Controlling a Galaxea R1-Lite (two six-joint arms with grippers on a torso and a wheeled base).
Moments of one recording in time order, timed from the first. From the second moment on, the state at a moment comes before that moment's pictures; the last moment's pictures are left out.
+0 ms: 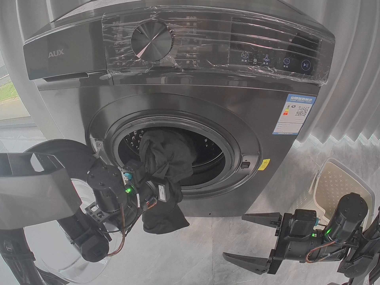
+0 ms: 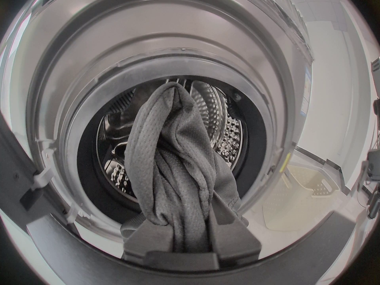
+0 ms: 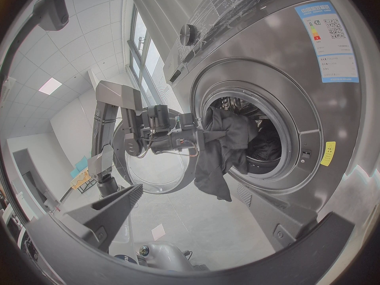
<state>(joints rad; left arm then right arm) -0.60 2.08 -0.51 -1.55 0.21 0.00 0.80 1.76 -0.08 -1.54 0.28 0.11</state>
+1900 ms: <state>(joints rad) -0.46 2.60 -1.70 -1.08 0.19 -0.21 0.82 1.78 -0.07 -1.54 0.28 0.11</state>
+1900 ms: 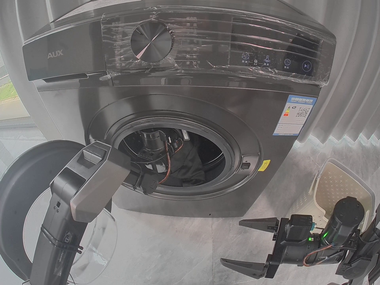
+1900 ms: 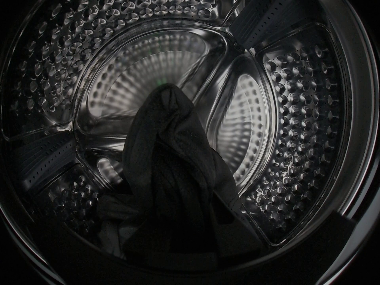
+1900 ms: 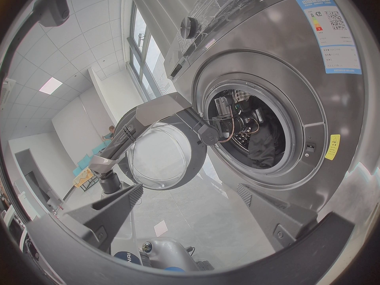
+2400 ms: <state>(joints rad) -0.46 2.58 -1.62 -1.05 0.21 -0.20 0.82 1.78 -0.07 -1.54 0.28 0.11</state>
